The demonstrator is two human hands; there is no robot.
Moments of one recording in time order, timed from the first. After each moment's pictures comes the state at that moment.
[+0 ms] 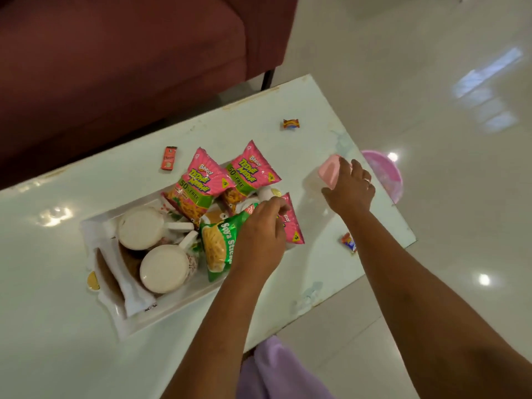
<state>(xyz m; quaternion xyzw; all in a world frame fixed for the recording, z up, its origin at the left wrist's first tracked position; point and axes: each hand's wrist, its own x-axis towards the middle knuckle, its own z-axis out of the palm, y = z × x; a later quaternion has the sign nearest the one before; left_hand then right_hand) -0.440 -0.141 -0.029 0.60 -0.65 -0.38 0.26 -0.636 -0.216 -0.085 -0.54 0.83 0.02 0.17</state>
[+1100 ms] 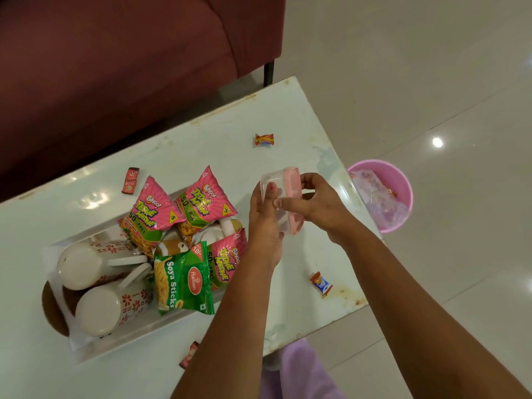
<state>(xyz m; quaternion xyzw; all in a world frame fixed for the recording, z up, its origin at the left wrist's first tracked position) -0.580 -0.243 -0.085 0.58 -0.09 -0.67 0.46 -0.690 -0.273 -0.080 -0.40 0.64 -0.23 0.62</state>
